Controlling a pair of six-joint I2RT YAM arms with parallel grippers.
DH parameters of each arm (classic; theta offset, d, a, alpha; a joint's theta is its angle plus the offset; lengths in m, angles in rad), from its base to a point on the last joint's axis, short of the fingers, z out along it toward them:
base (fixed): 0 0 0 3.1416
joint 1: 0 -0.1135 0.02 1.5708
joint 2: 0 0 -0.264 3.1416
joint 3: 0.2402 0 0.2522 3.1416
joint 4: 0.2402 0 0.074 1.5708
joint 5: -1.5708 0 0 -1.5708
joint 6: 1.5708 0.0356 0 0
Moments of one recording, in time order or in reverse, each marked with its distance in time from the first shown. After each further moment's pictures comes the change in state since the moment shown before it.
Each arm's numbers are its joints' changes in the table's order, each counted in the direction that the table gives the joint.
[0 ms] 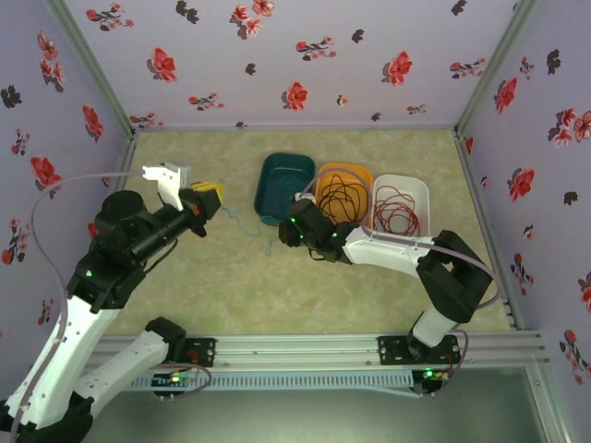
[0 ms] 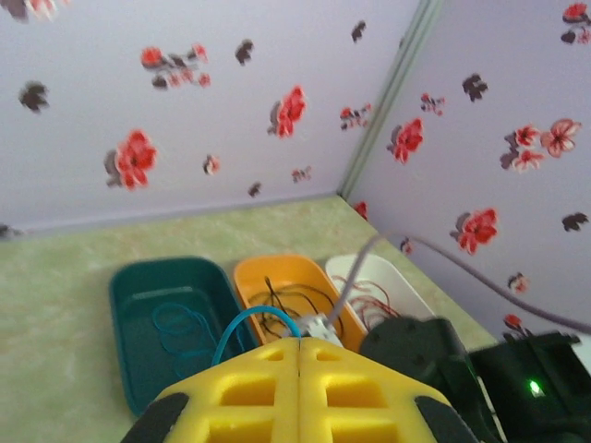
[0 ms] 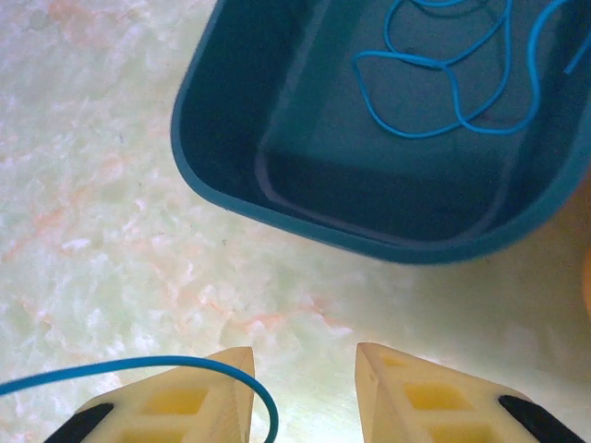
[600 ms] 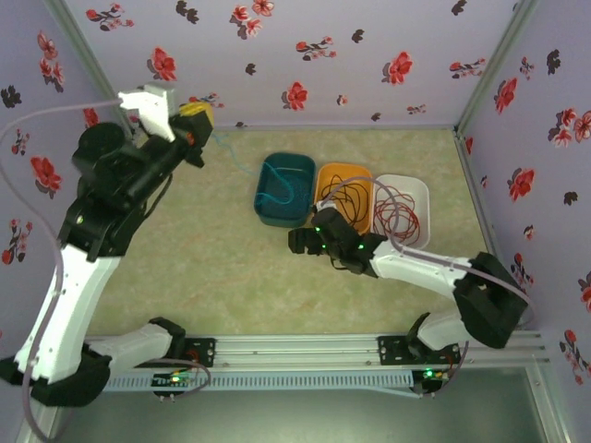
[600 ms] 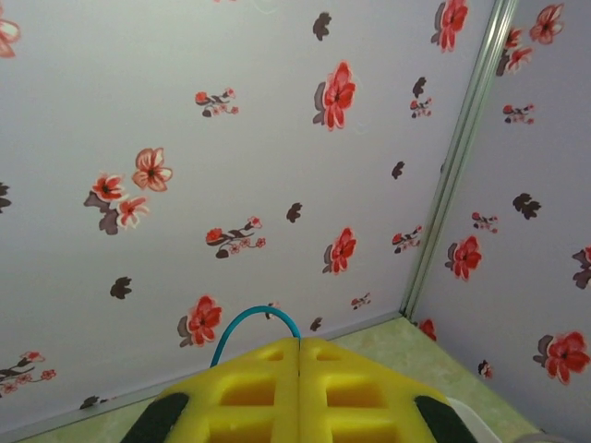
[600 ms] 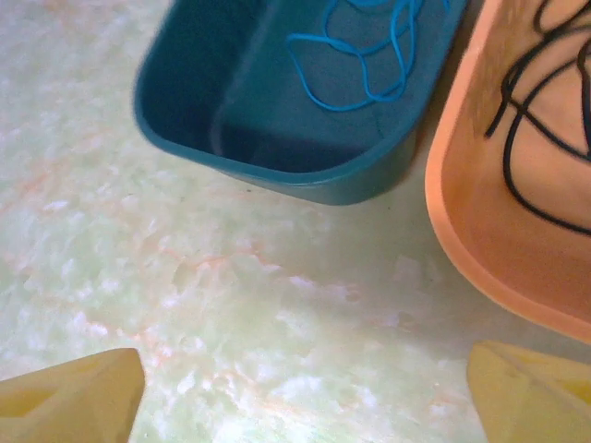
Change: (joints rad) left arm -0.034 0.381 0.494 -0.055 0.109 0.129; right arm 0.034 -0.261 -0.192 0.026 0.013 -0.072
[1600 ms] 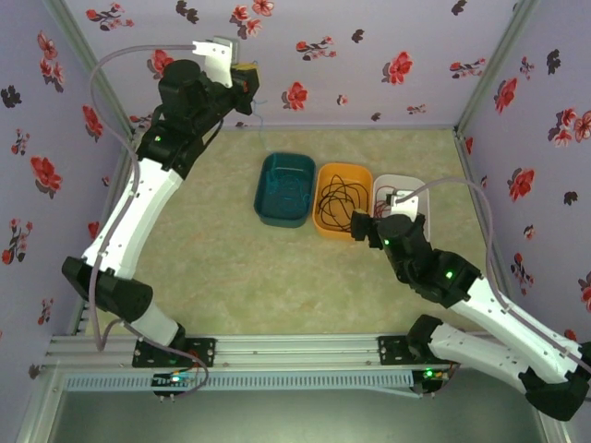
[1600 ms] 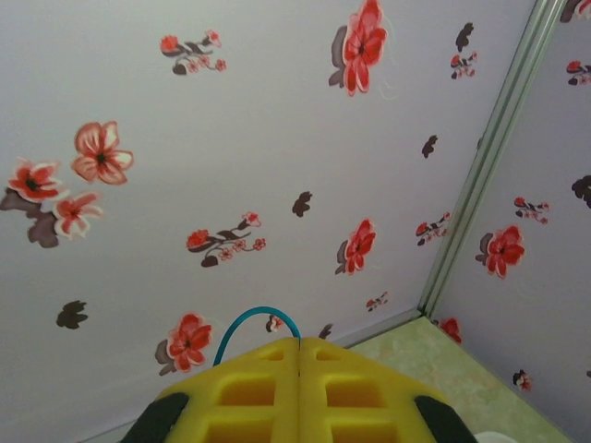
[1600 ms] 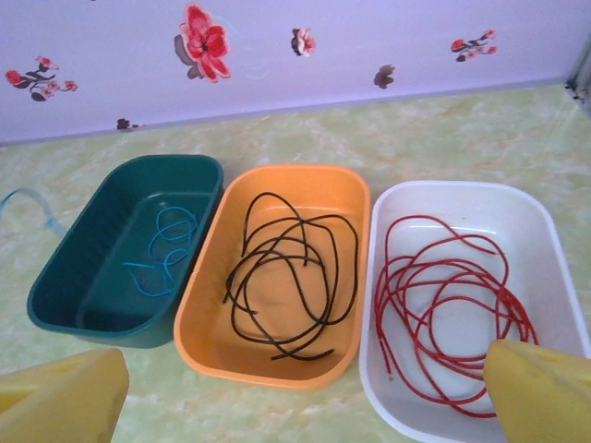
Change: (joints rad) left arm -0.036 0.478 0.256 -0.150 -0.072 0.003; right arm 0.010 -0.587 0.090 0.509 -0.517 -0.094
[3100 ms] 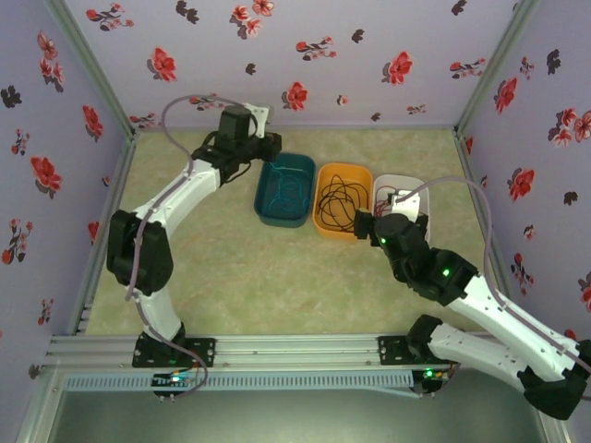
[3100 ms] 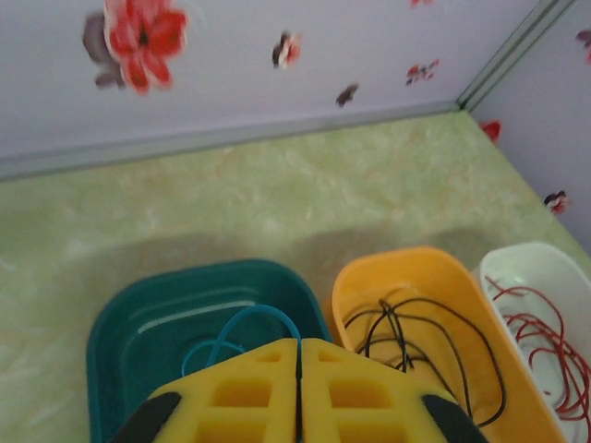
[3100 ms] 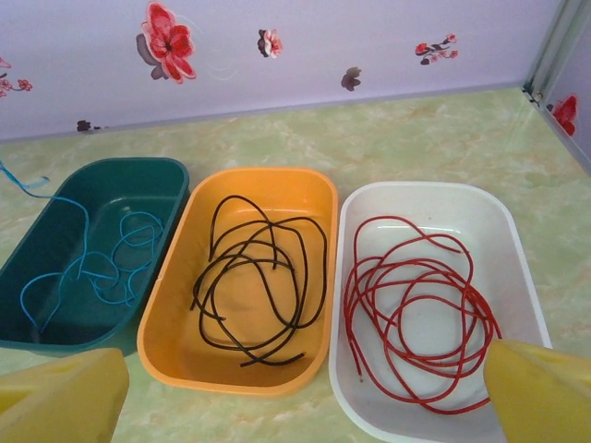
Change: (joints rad) left arm 0.012 0.229 -0.304 -0.019 -0.078 -0.110; right arm 0.010 0.023 0.000 0.017 -0.054 0.010
